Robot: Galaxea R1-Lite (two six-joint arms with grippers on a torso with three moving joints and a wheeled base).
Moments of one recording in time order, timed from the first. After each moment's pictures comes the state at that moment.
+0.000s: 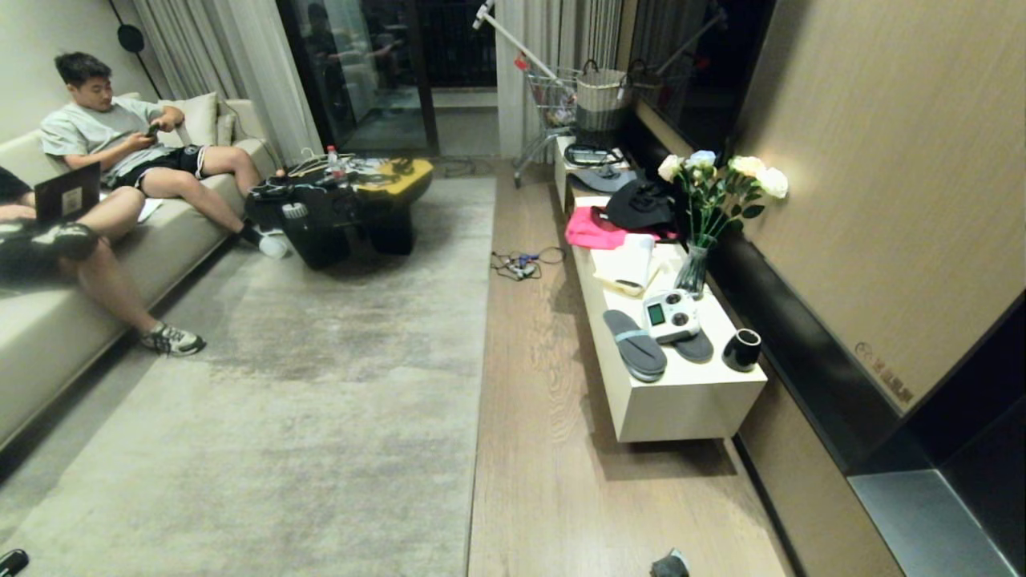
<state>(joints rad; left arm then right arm) -0.01 0.00 0.00 0.00 -0.01 0.04 0.01 0.00 0.00 -0.01 0.01 0.02</state>
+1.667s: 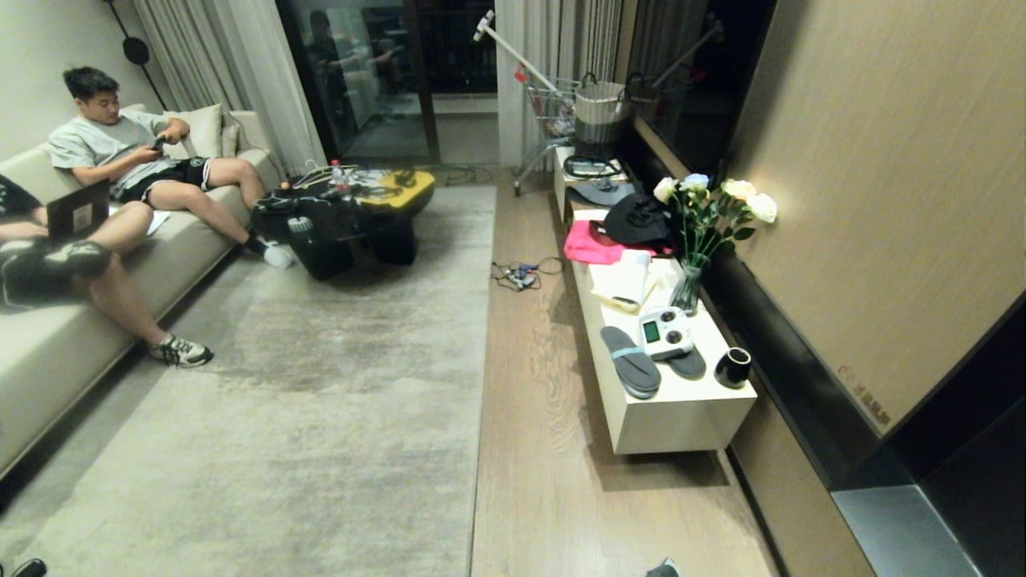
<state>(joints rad) -0.01 0.00 0.00 0.00 -0.01 0.04 0.01 0.00 0.00 -0.01 0.01 0.02</state>
